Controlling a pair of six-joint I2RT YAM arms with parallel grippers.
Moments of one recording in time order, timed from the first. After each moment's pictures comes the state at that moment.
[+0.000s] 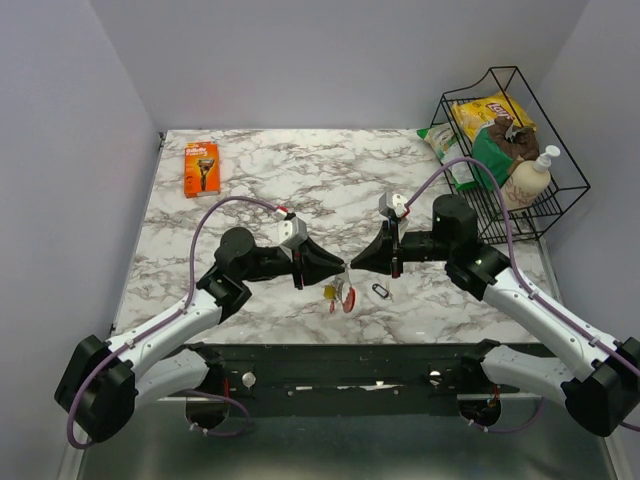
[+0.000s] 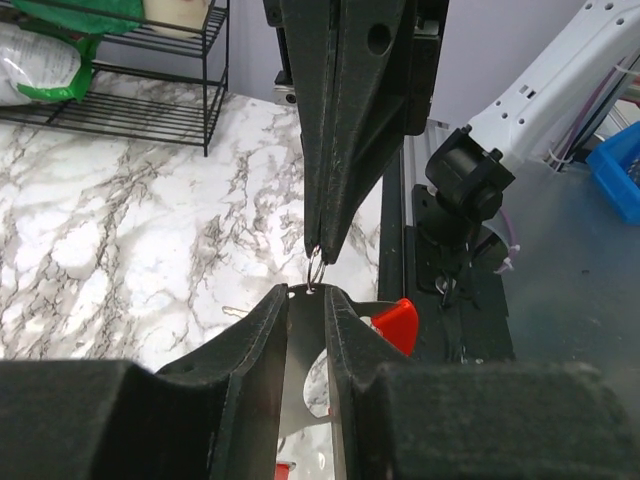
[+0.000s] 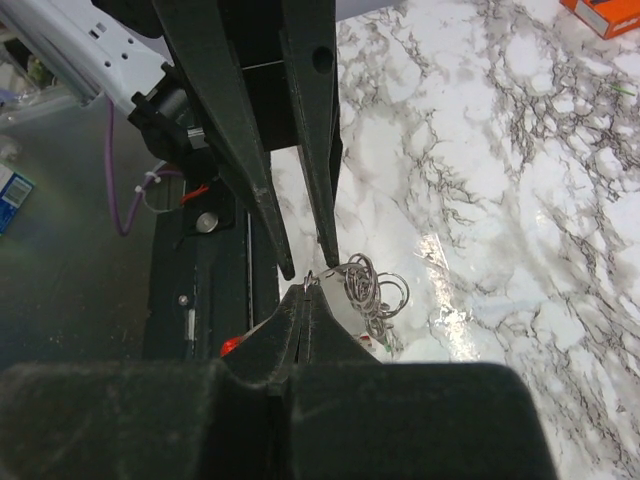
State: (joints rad) left arm -0.65 1.01 0.53 0.56 0.79 -0.24; right arm 0.61 1.04 0.84 -0.07 -0.88 -0.02
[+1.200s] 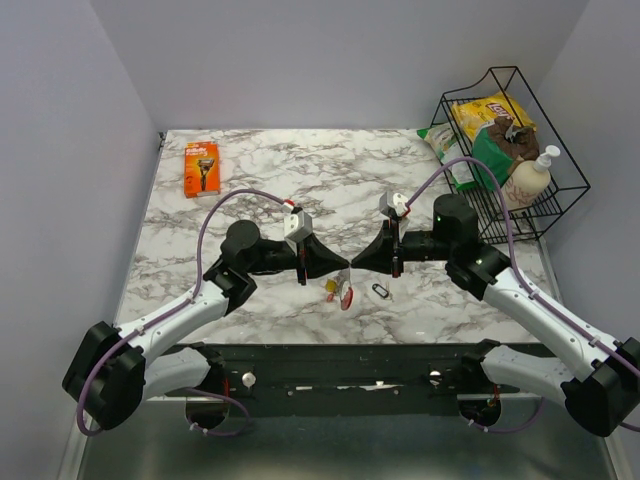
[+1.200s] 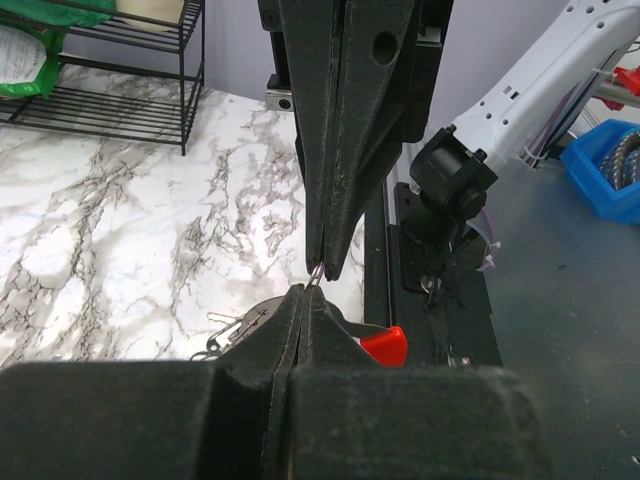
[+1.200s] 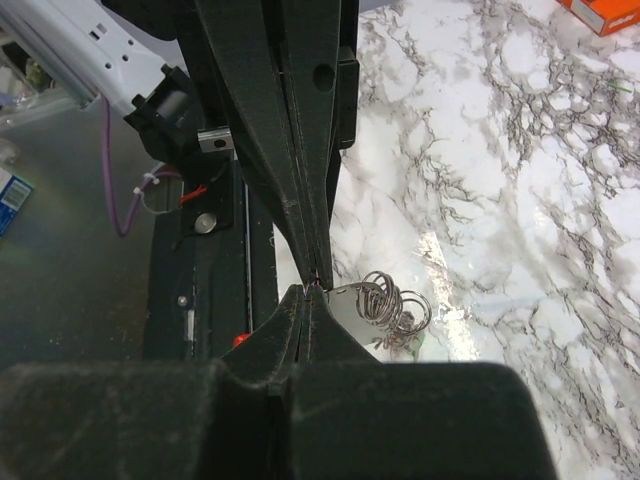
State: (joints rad) left arm -0.65 1.10 0.58 0.60 0.85 -0.28; right arm 0.61 1.05 0.84 -0.07 -0.88 -0.01
